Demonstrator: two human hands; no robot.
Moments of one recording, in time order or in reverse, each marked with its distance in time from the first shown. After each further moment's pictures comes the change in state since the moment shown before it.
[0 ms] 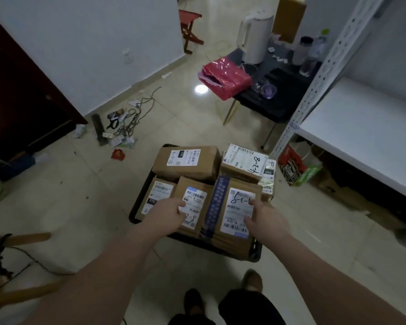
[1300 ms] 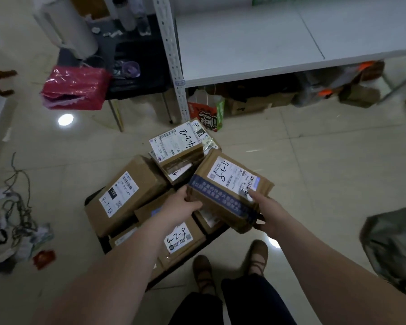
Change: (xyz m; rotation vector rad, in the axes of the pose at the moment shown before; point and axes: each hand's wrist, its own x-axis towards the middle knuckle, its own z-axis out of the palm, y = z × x) left_hand 0.116 0.047 0.031 0.012 -0.593 0.287; right_hand -0.040 -0.002 0.109 1.779 0.345 0.918
